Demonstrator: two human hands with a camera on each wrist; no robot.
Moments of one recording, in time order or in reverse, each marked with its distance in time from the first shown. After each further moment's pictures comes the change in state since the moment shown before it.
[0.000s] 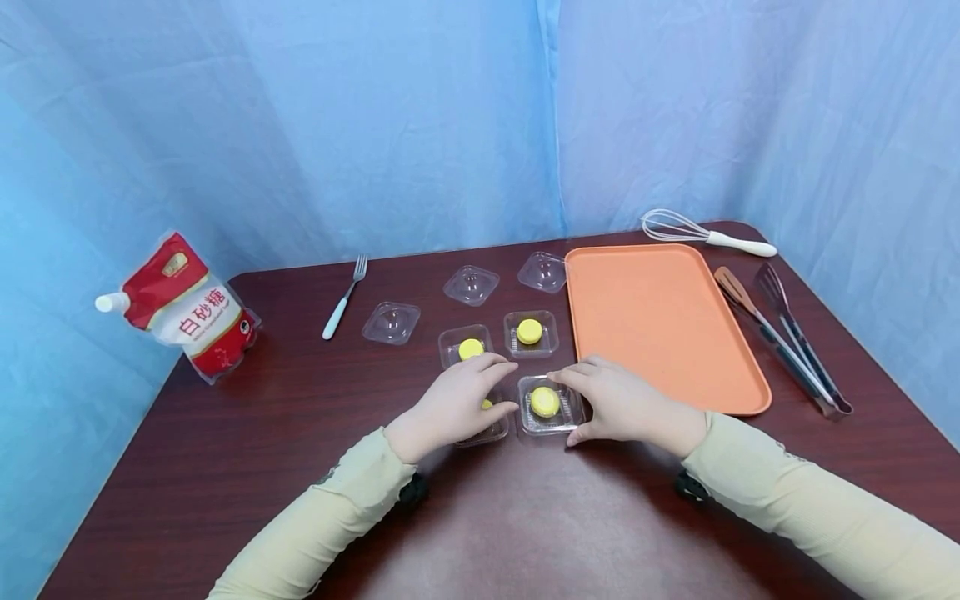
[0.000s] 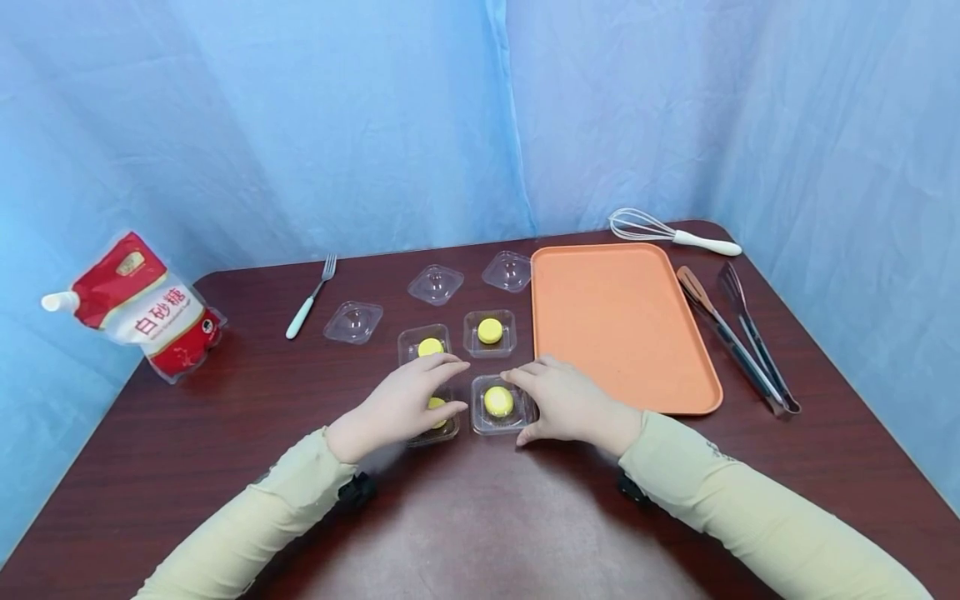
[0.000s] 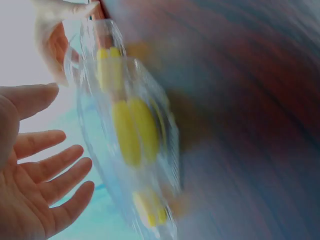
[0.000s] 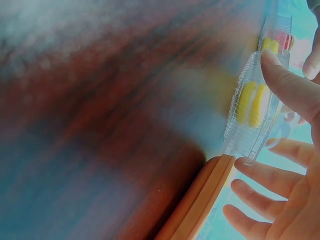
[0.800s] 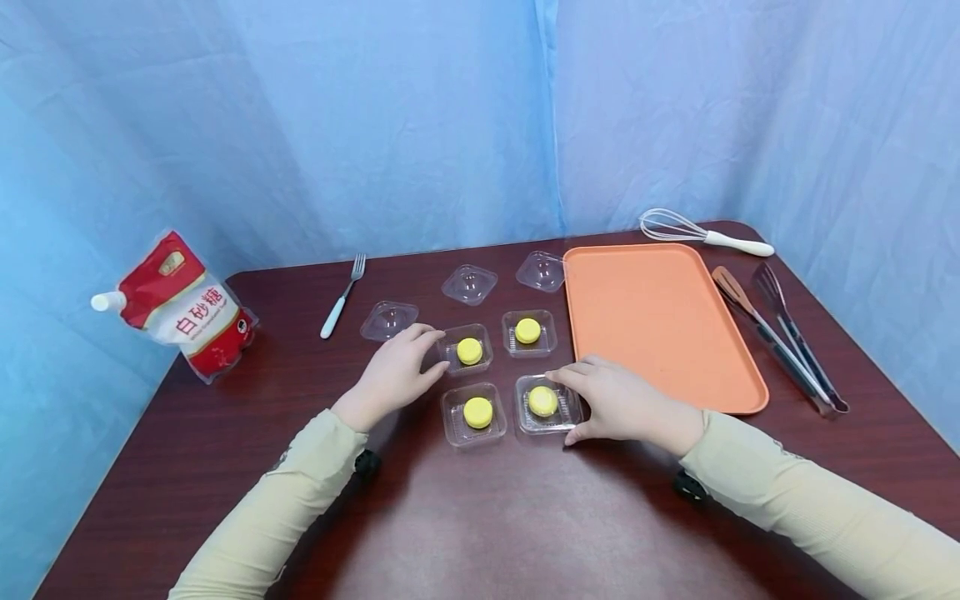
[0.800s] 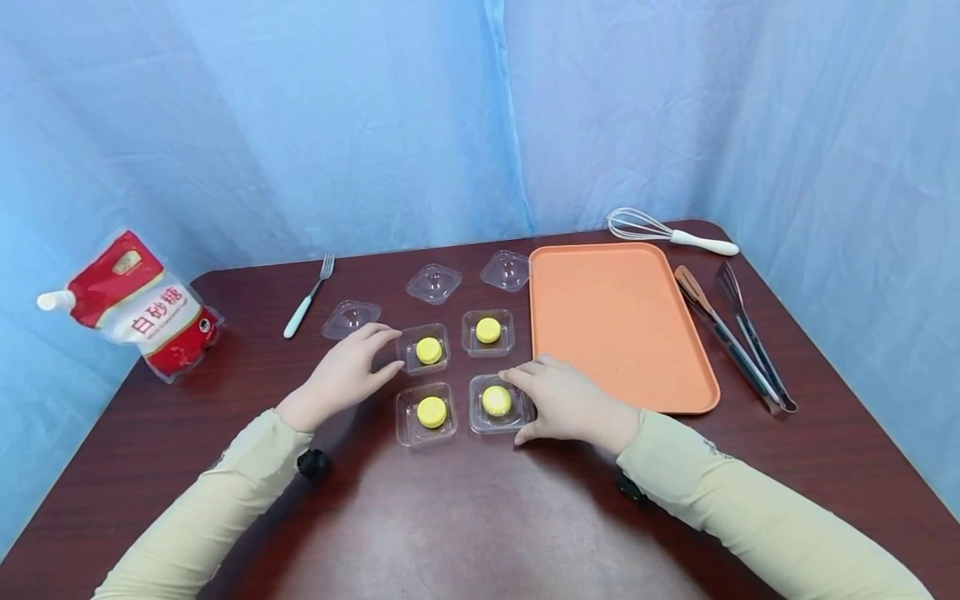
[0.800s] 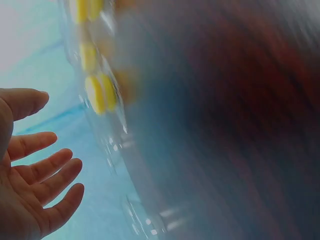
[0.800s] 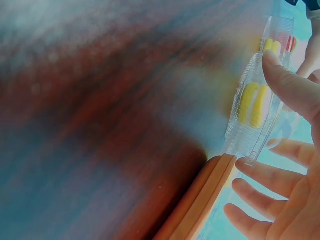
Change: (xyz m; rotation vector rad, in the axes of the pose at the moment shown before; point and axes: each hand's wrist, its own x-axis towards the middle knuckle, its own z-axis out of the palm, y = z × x) left_hand -0.019 -0.069 -0.017 0.054 0.108 -0.195; right_hand 0.000 -0.003 -0.002 -0.003 -0.016 0.012
